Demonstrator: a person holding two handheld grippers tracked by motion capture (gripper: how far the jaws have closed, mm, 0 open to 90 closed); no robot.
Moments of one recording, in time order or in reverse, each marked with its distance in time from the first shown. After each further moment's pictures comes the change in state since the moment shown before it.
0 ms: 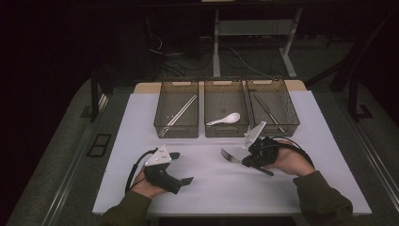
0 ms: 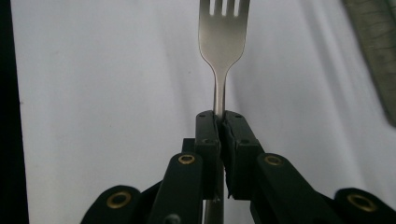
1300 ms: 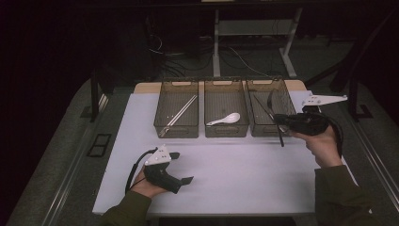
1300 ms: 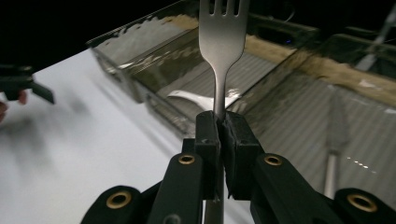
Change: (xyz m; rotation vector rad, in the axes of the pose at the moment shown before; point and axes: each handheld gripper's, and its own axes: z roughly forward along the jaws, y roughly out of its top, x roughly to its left) left arm 0.002 -0.001 0.001 0.003 -0.002 -0.014; right arm -0.051 -0.069 -0.099 -0.600 -0.275 0.496
